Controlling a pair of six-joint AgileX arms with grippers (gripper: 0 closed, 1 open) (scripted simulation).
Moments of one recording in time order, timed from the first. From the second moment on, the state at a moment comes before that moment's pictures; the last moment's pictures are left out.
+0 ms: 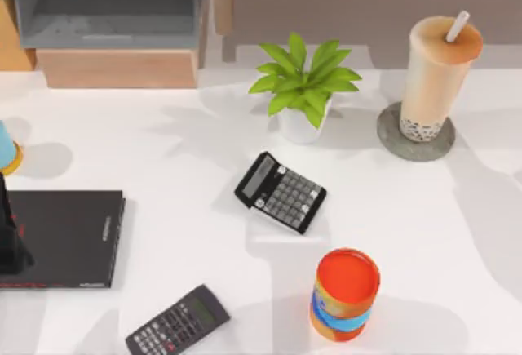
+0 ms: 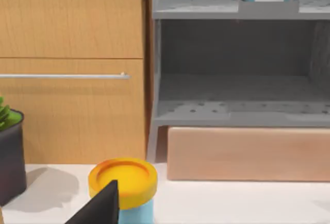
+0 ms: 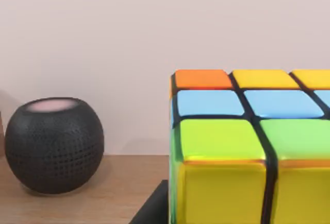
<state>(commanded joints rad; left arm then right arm) 0.00 0.00 0.00 0.00 0.00 0.00 0.33 1.86 1.86 0.13 0.29 0.00</state>
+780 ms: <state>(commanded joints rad) 0.00 0.00 0.00 0.00 0.00 0.00 0.25 1.97 1.94 0.03 0.28 0.01</state>
